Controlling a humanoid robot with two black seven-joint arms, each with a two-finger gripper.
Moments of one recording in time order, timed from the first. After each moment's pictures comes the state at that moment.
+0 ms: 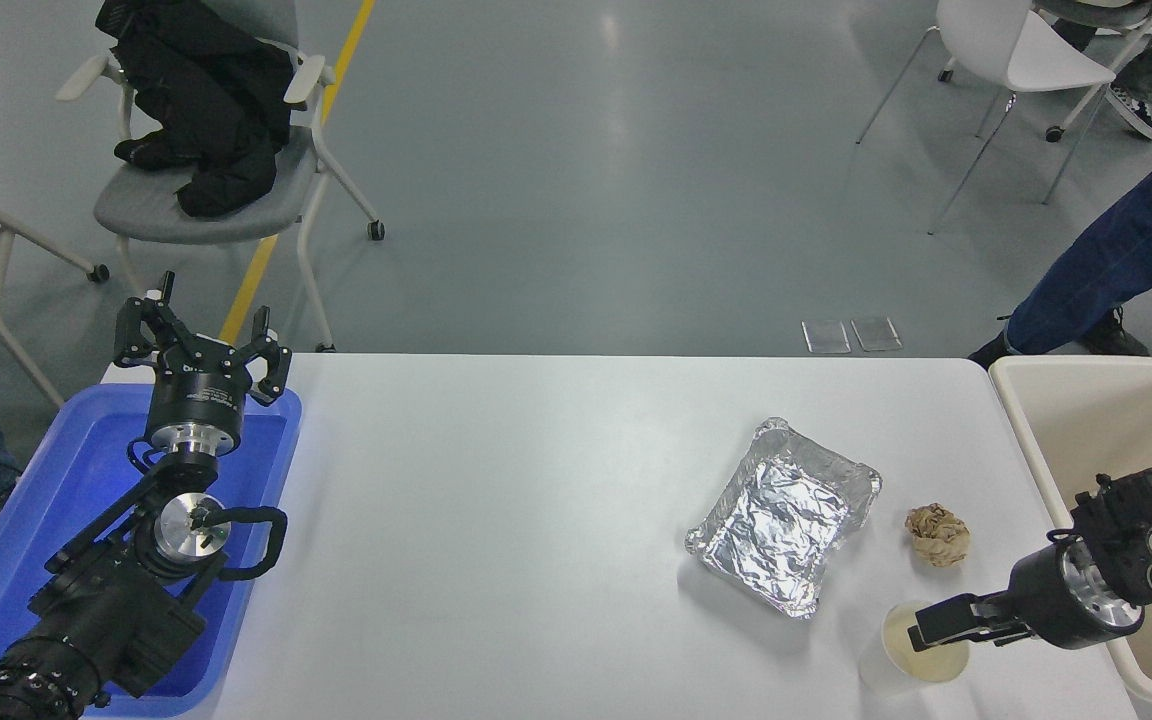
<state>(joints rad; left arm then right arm) -0.56 0.19 -1.04 -0.55 0.04 -0.40 -0.55 1.21 -0.75 -0.78 1.27 -0.96 0.33 0.17</state>
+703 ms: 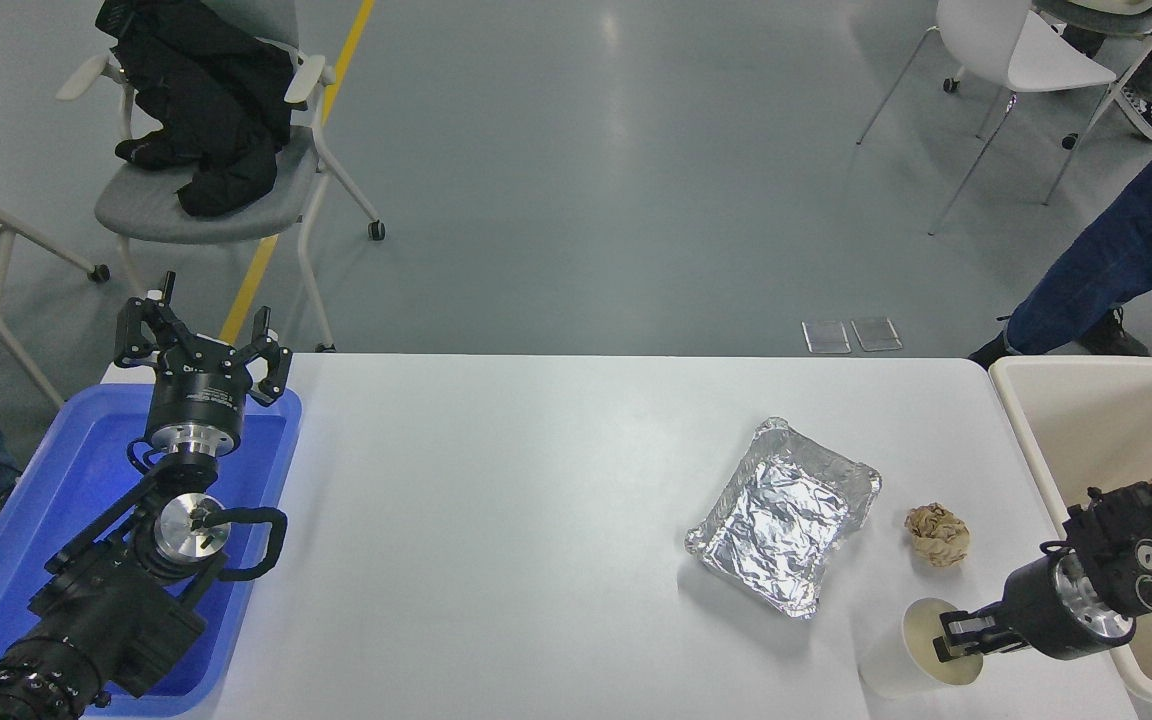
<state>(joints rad) -0.56 0.19 -1.04 -0.55 0.04 -0.40 -0.55 1.20 -0.76 -0.77 1.26 -0.97 0.34 0.18</state>
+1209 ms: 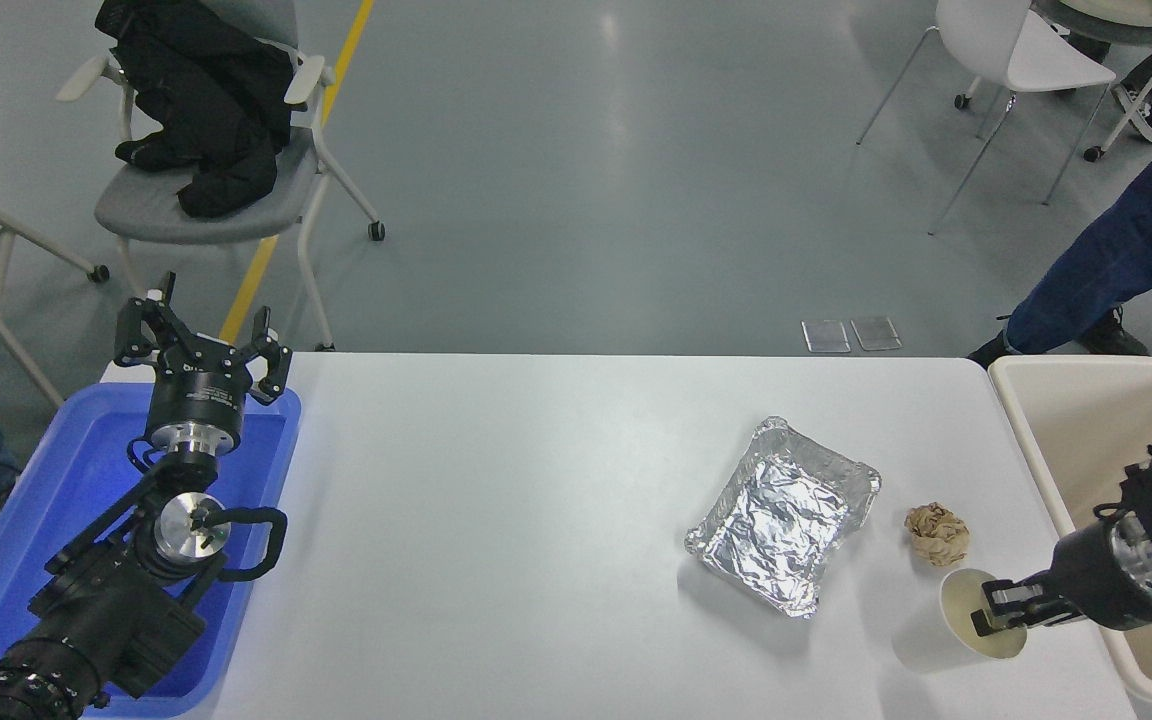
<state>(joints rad) -0.56 0.19 -1.04 -0.55 0.04 -0.40 -0.55 1.70 -0.91 -1.07 1.51 -0.95 0.45 0.18</state>
